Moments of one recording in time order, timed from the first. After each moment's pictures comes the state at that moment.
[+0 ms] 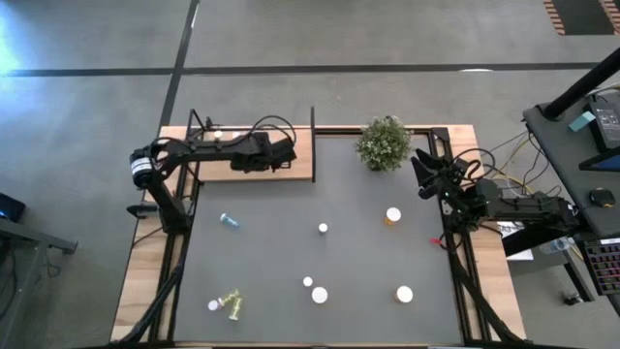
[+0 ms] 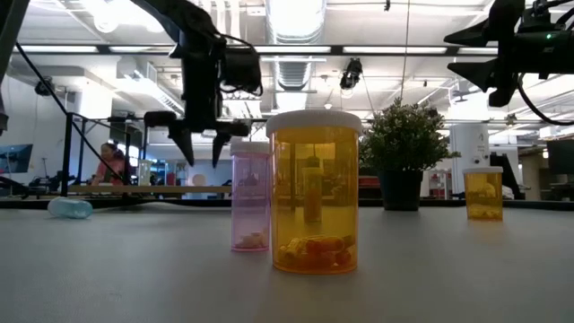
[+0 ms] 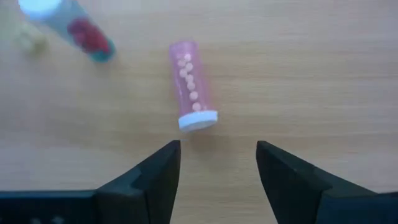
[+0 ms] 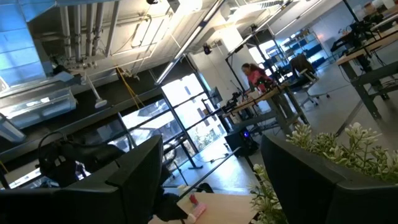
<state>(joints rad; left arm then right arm) 0.39 1.68 1.21 -0.87 -0.53 -1.17 -0.07 0.19 0.03 0.58 0.60 0.28</state>
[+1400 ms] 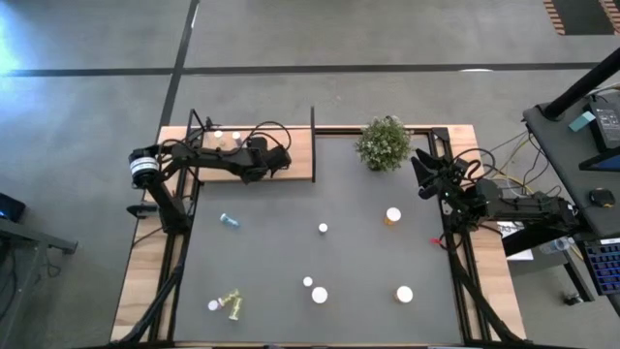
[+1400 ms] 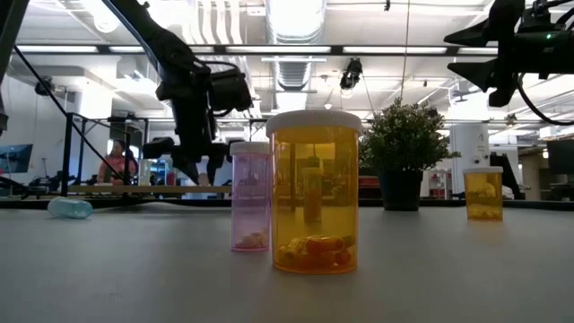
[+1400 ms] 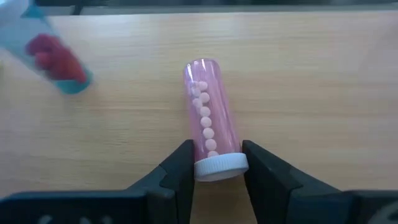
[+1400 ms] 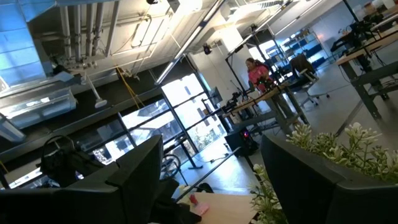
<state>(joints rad) 0.41 1.67 0.95 -0.40 -0.69 -1.04 -0.07 0.19 0.03 0.58 0.60 0.28</state>
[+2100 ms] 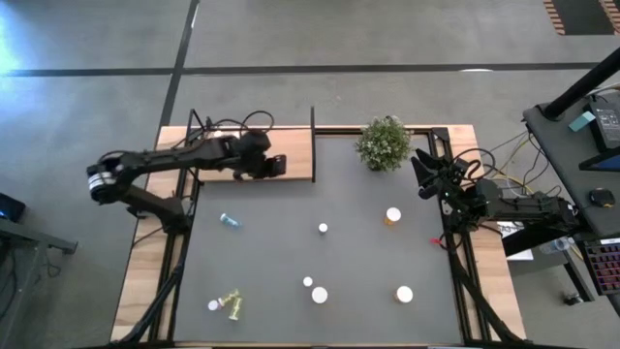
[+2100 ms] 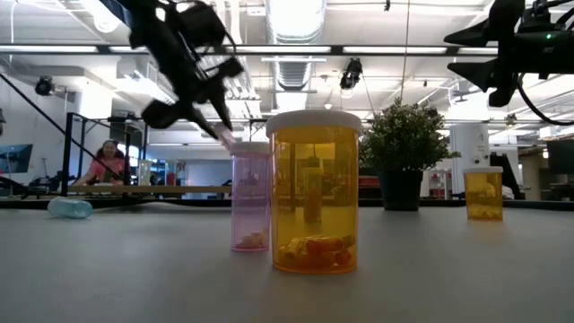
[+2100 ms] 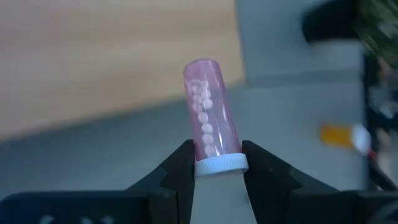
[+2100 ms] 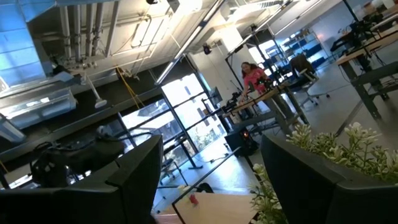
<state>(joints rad) 0.42 1.32 0.97 -0.53 0.08 -1.08 -0.07 0.19 0.03 0.58 0.60 0.28</state>
